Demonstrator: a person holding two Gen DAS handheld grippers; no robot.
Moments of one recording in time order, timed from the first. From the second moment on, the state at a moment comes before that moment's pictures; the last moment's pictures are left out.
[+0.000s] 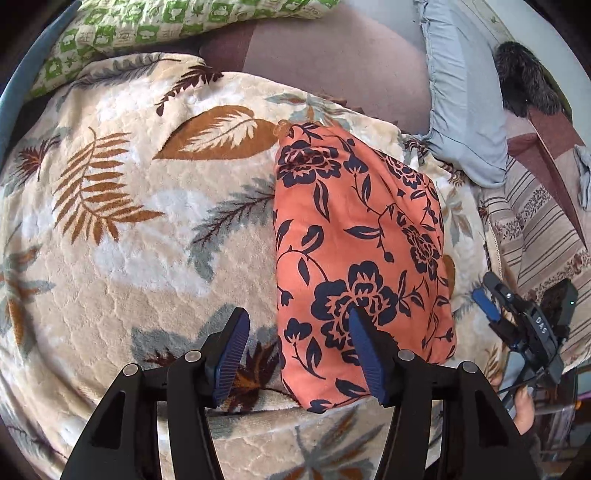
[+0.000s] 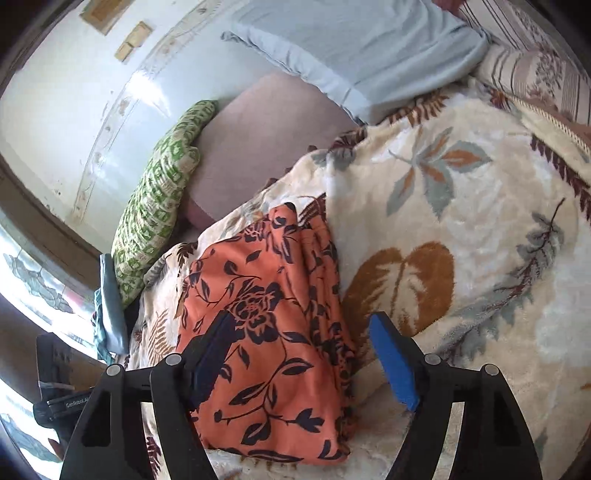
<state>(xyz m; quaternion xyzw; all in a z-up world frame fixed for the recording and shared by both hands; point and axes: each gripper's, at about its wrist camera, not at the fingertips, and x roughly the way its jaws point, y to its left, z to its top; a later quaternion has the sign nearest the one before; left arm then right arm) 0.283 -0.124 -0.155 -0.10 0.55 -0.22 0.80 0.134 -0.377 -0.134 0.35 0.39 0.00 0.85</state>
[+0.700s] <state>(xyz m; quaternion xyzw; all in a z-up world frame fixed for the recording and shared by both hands) 0.380 -0.166 -0.251 -0.20 0.61 -0.26 0.73 0.214 -0.355 -0.197 0.30 0.45 0.15 0.83</state>
